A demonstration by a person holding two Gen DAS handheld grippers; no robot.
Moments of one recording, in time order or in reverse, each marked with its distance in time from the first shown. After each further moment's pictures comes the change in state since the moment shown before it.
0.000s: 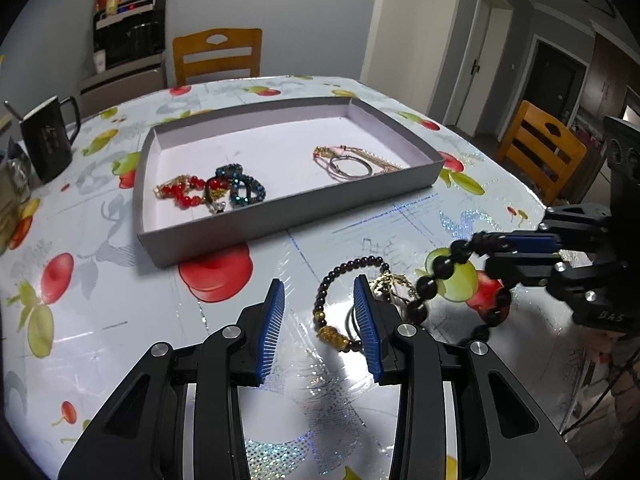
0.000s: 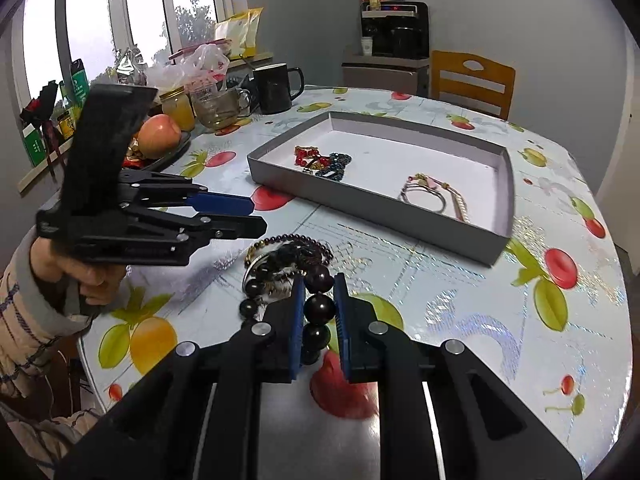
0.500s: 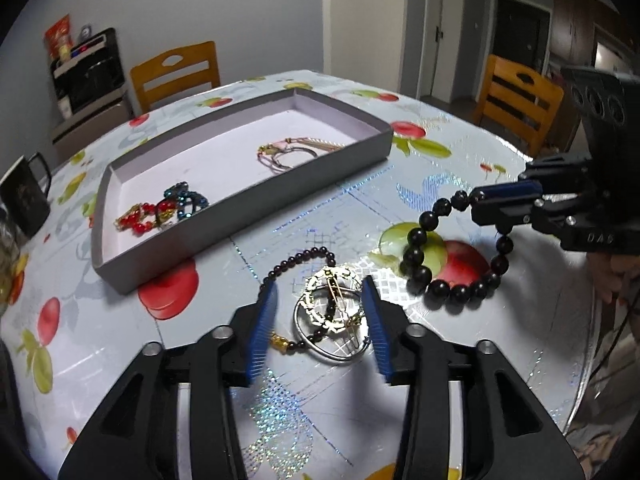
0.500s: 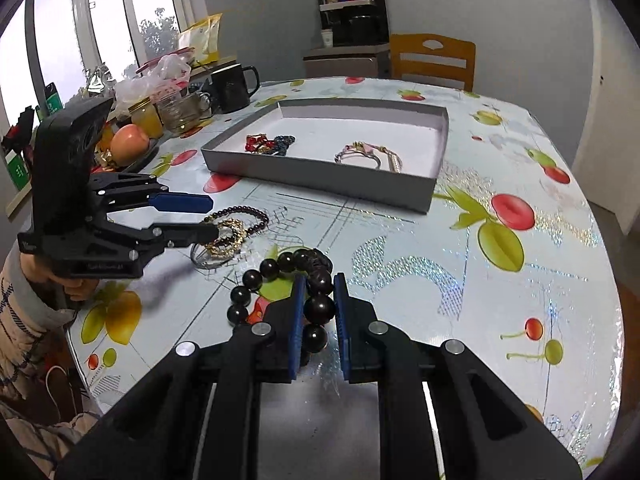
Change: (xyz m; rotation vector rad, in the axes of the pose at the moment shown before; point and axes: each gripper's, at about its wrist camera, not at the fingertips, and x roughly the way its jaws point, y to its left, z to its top) left arm 0.011 -0.047 -0.005 0.207 0.025 0.006; right arm -0.014 -0.041 -0.030 0.110 0.021 -0.050
